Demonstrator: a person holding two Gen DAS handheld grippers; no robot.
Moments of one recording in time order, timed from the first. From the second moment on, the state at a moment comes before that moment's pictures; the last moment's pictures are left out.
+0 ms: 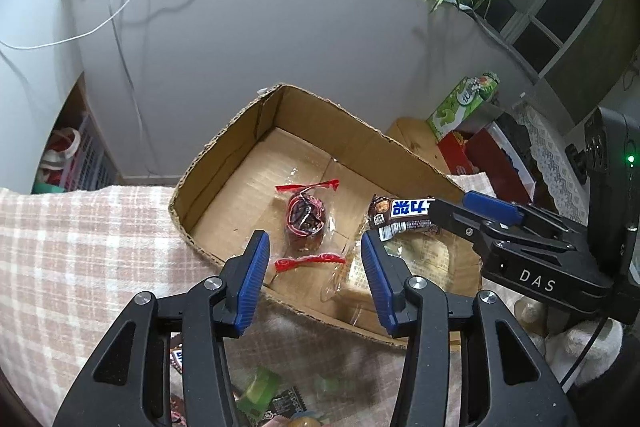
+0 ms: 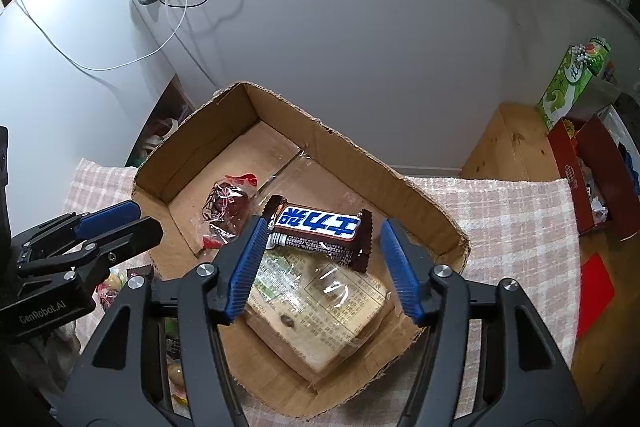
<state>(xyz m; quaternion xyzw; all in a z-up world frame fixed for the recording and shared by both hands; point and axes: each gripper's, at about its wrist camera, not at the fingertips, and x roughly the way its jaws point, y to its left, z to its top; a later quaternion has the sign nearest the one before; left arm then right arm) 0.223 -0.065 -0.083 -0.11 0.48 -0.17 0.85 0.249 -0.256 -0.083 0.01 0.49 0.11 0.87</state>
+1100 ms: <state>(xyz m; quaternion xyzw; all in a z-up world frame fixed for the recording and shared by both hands) 0.129 0.064 -0.101 -0.22 0.50 -0.08 0.83 0.111 -0.206 -0.103 -0.01 0.52 0.23 0.82</state>
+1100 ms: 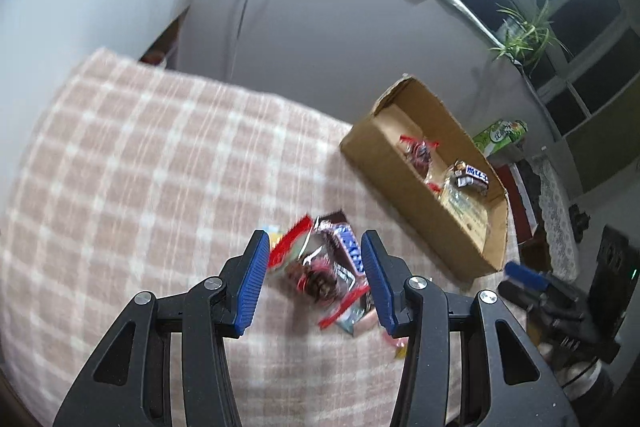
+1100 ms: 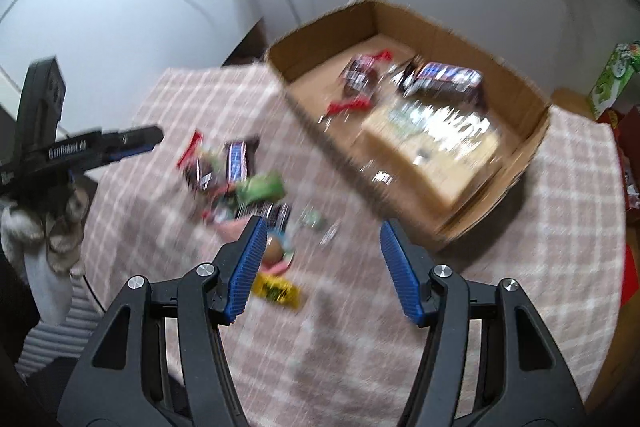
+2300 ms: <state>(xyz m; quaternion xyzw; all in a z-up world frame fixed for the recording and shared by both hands) 0.132 0.033 -0.158 -0.23 0.55 -0.05 0.80 0.089 -0.159 -0.173 -0.07 0.57 0.20 0.79</state>
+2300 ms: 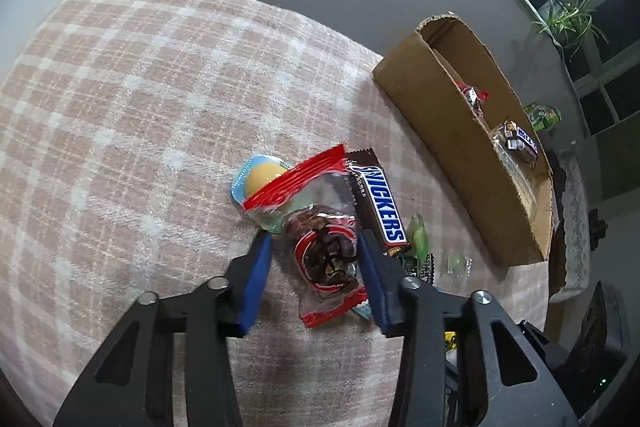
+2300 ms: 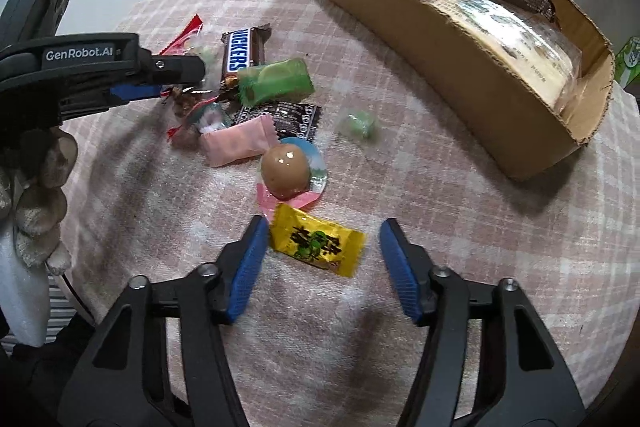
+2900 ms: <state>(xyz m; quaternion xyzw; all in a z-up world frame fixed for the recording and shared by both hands) 0.109 0.046 -0.147 -0.22 0.54 -0.05 0.81 0.084 -0.187 -0.162 0.00 0.57 0.23 0.79</state>
